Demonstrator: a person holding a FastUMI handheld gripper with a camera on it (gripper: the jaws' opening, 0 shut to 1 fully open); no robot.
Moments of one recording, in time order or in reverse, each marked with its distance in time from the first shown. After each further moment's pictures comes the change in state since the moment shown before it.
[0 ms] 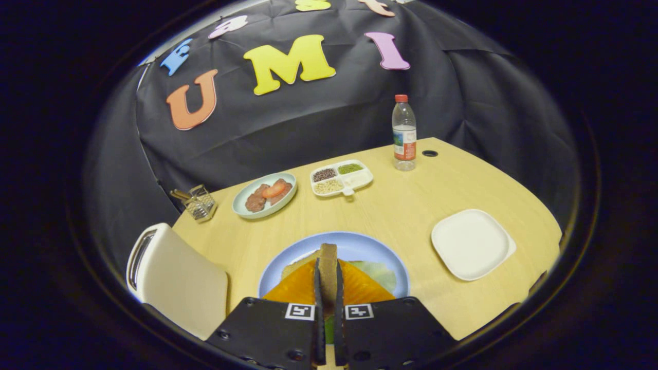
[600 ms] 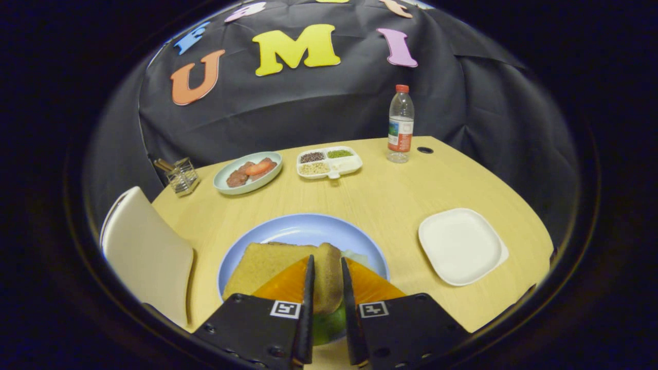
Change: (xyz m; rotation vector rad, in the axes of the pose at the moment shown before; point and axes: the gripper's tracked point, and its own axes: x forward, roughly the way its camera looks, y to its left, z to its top) arm 0.011 -0.025 -0.020 -0.108 0.035 -0.069
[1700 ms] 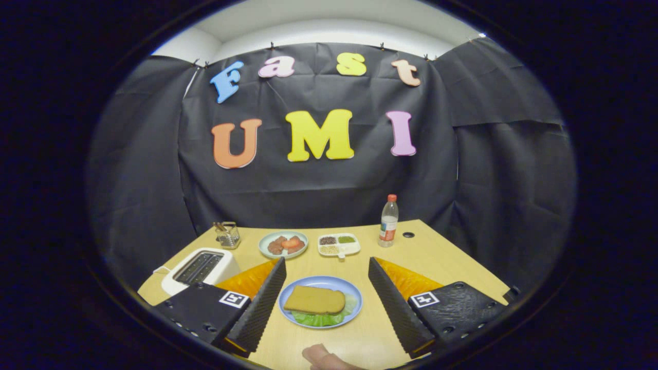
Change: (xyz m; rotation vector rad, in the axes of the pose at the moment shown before) arm -0.263 0.008 0.098 -0.054 -0.455 0.052
